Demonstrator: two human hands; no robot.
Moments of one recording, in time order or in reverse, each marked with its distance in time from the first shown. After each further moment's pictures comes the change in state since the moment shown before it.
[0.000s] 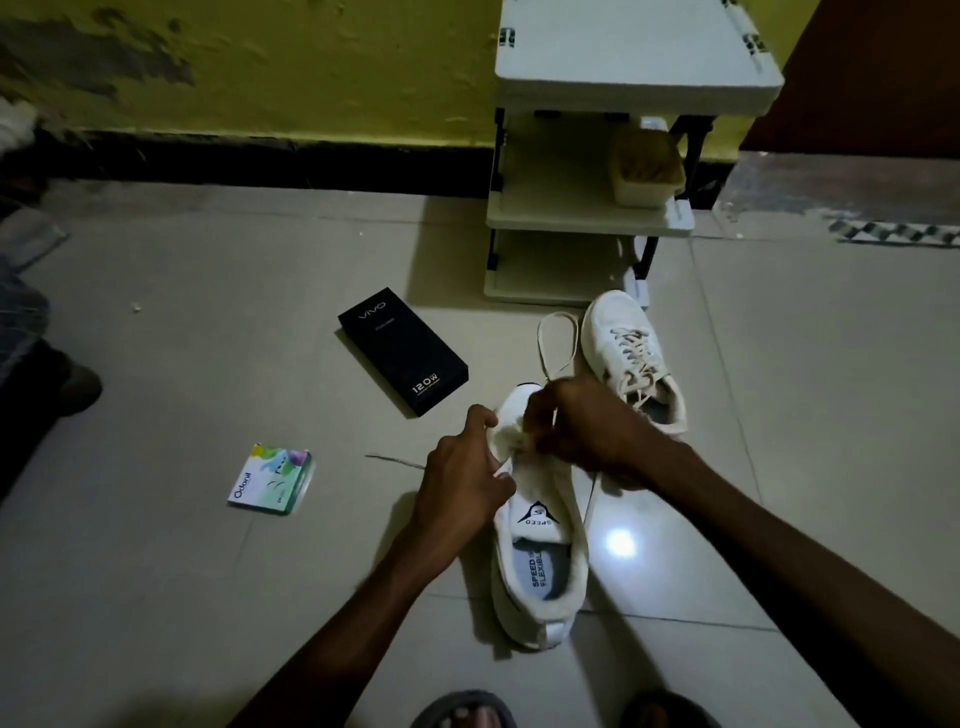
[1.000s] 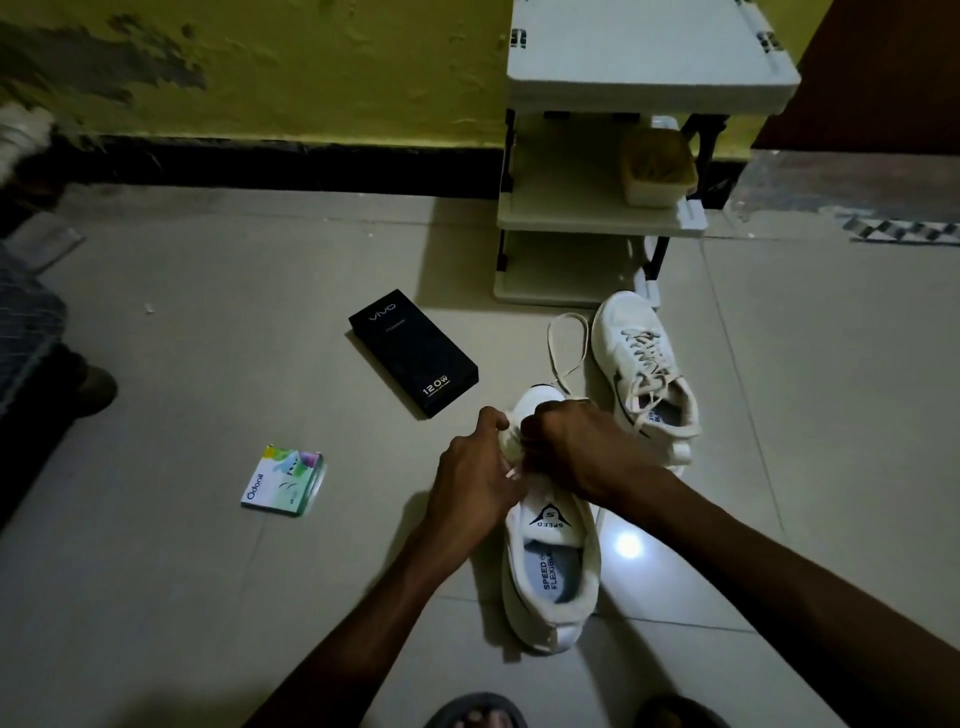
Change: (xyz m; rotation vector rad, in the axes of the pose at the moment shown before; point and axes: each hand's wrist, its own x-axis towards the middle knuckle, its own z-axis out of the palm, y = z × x) left_hand 0.003 0.001 -0.001 0.007 -0.015 -0.031; right_hand 0.000 -0.014 0.031 -0.238 0.044 -0.055
